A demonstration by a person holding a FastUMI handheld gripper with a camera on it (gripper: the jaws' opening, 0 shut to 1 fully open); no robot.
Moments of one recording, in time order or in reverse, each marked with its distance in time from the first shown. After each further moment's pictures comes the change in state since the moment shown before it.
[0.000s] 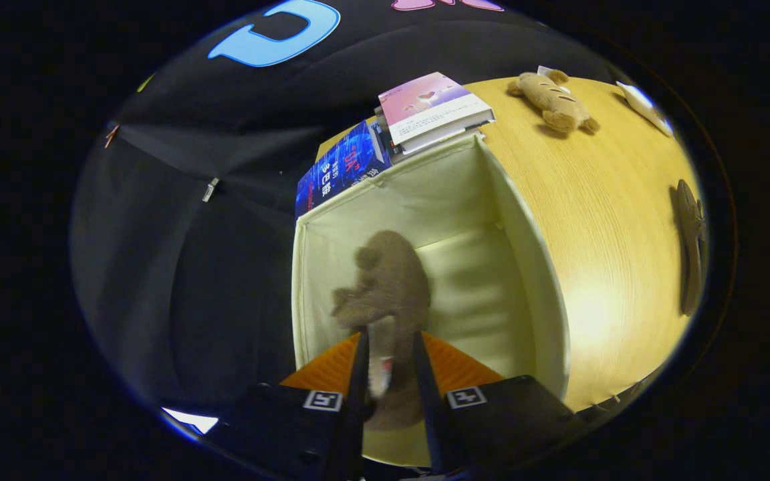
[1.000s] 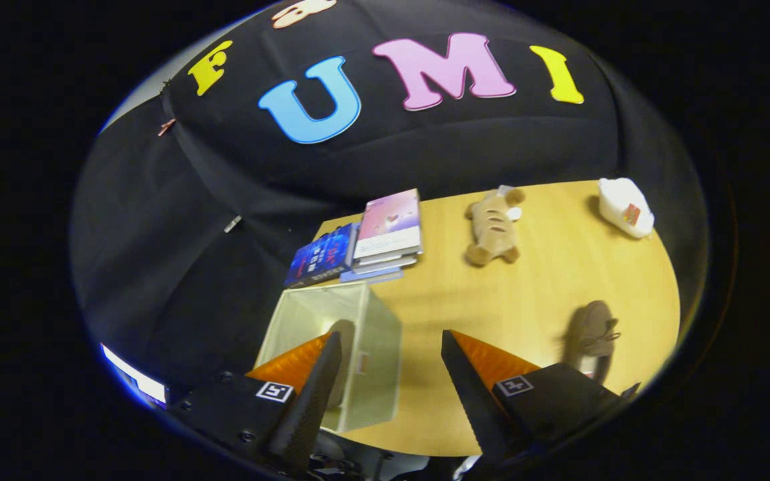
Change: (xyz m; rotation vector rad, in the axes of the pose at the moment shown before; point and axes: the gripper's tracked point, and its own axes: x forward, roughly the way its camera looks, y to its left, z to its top) arm -0.199 -0.146 0.116 -0.285 -0.357 -0.074
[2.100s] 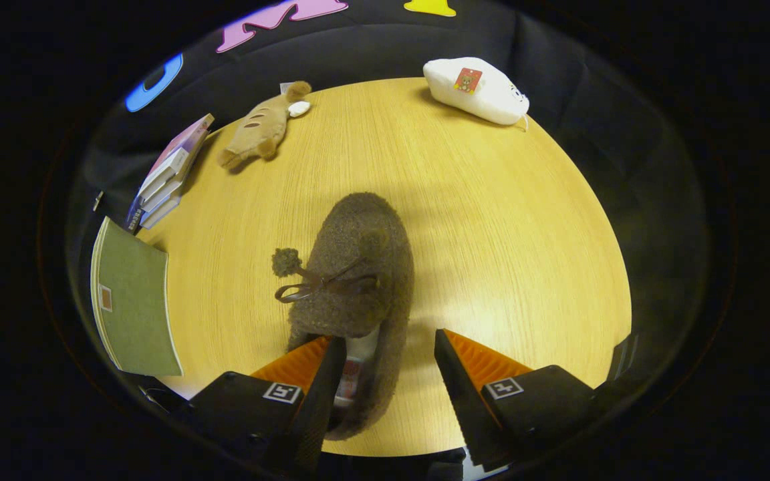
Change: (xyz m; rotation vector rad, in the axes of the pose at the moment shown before) arm 0.040 -0.315 -0.139 0.100 0.378 -0.405
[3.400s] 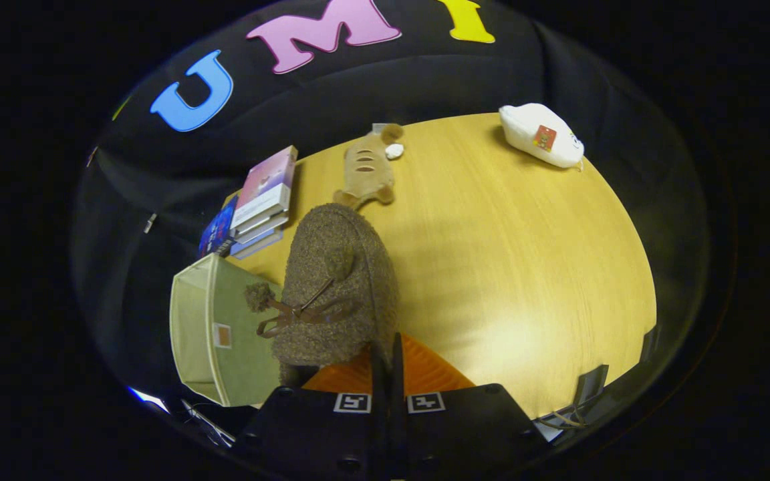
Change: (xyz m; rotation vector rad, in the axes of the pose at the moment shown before) arm -0.119 0.174 0.051 0.035 -0.110 0.245
